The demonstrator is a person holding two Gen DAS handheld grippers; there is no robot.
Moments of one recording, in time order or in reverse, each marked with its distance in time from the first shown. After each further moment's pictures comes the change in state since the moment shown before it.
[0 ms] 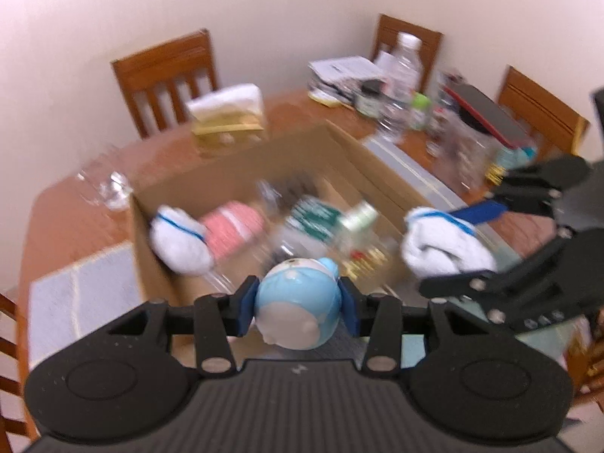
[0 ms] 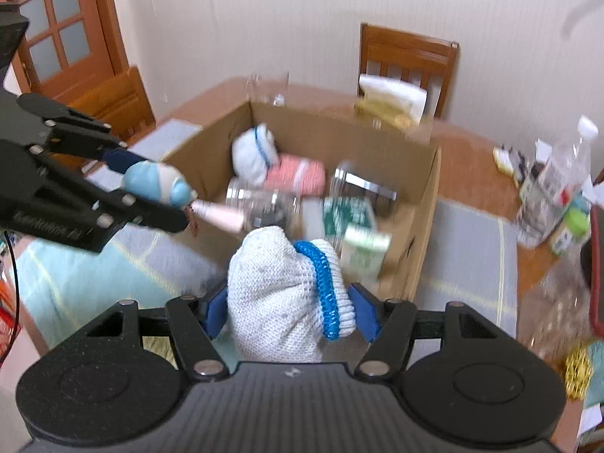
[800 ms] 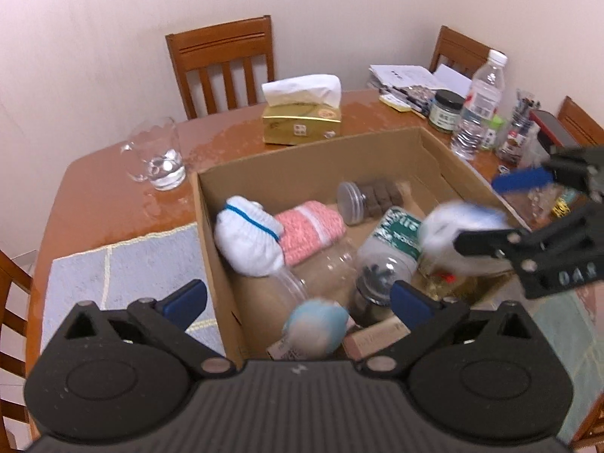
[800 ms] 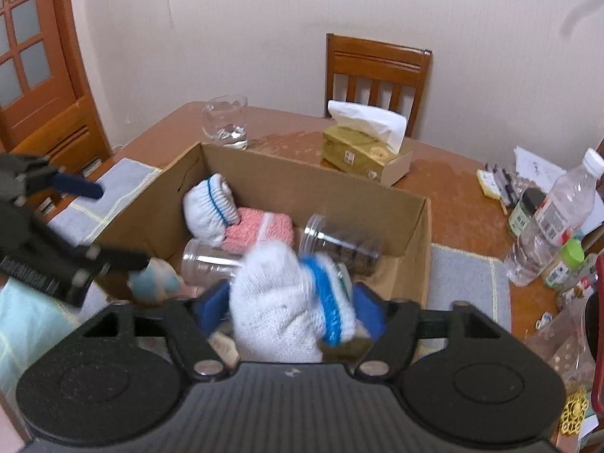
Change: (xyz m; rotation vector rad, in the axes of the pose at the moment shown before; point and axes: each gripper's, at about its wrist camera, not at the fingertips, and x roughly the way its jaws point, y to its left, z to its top) left arm 0.037 0.063 -0.012 -0.125 0.008 0.064; right arm 0.053 -0.008 0.062 0.058 -0.027 -0.112
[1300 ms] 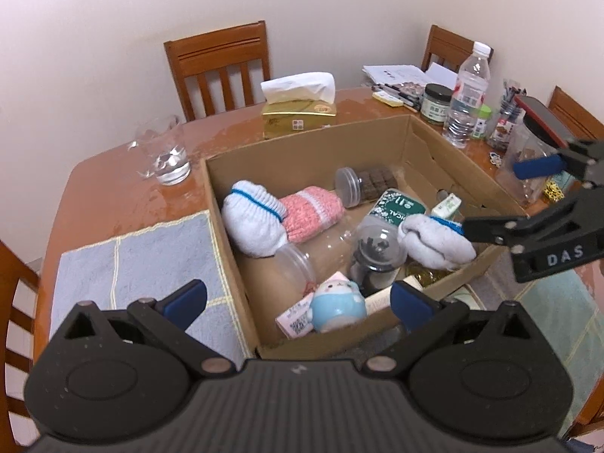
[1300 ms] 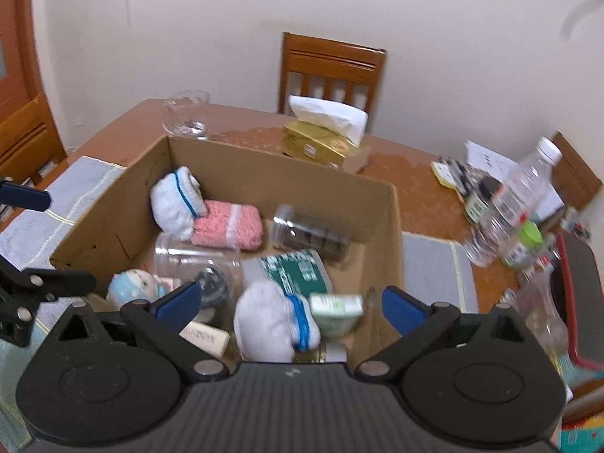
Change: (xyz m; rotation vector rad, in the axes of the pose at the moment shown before) left arm -0.022 0.001 -0.027 0.019 -0.024 0.005; right arm -0.011 0.024 -0.020 0.053 0.004 -0.179
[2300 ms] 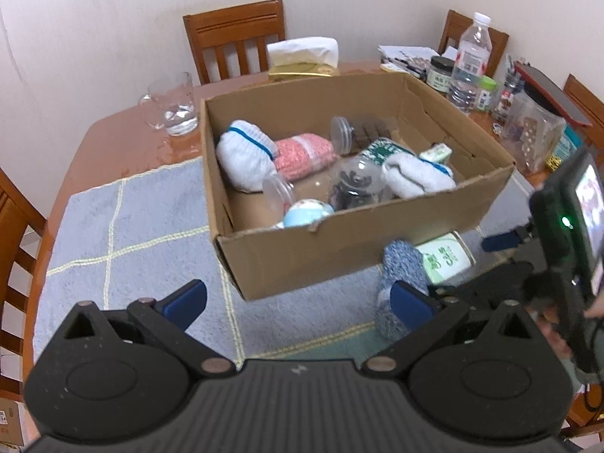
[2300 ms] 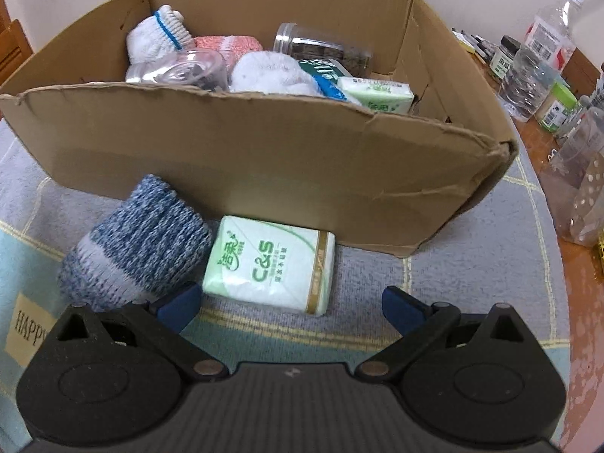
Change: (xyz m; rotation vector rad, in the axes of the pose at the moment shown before) left arm -0.010 -0.038 -0.053 -0.042 0.059 0.057; right arm 0.075 0.015 -0.108 0.075 0.253 0.020
